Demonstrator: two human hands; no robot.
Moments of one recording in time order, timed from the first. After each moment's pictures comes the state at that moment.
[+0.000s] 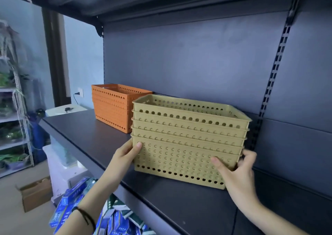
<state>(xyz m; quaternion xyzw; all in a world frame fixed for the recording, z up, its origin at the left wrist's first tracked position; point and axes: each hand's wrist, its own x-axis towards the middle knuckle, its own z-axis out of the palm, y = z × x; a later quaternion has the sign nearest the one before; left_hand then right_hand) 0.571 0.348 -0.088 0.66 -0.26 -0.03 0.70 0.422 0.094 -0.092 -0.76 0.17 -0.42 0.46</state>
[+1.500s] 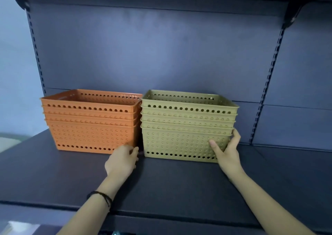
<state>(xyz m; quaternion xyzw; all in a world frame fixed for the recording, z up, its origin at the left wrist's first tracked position) 0.833 0.377 -0.090 0.84 -0.36 -0.02 0.40 0.592 0.201 -0.089 -0.70 0.34 -0.51 0.37</state>
